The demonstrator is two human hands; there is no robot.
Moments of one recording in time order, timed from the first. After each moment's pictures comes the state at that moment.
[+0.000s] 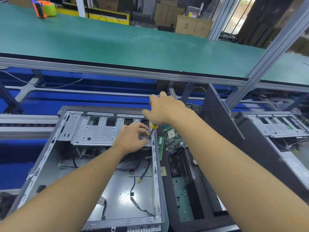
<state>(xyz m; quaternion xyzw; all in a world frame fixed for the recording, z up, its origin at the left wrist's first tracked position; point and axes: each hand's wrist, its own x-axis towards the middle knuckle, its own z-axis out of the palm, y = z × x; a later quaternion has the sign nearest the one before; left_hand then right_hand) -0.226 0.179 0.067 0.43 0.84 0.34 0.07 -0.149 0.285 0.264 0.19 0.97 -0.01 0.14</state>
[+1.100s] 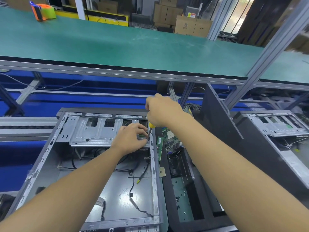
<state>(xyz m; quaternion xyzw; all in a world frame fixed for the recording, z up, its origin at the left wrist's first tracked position) -0.225 0.180 0.070 0.42 0.84 0.34 0.08 -0.141 0.284 0.261 0.15 0.99 -0.02 0.08</state>
